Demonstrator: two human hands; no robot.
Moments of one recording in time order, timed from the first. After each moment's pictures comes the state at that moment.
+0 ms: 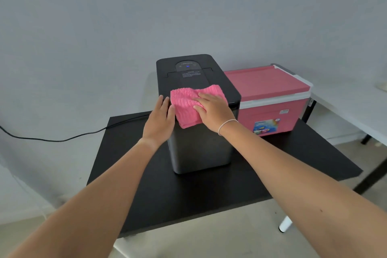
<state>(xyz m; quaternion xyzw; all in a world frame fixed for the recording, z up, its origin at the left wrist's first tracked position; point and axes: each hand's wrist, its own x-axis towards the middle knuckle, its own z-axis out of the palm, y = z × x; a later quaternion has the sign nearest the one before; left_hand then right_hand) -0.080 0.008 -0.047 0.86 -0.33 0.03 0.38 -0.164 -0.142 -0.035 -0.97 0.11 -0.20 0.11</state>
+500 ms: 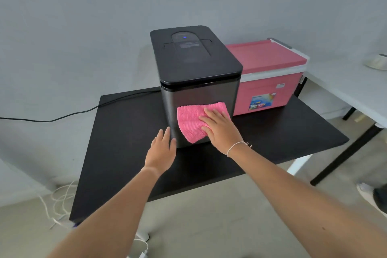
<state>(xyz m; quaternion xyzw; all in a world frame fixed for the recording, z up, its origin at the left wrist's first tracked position) -0.120 0.068 -0.182 0.90 -0.29 -0.13 0.29 -0.227 -0.103 -0.141 -0.98 0.13 -0.11 0.07</state>
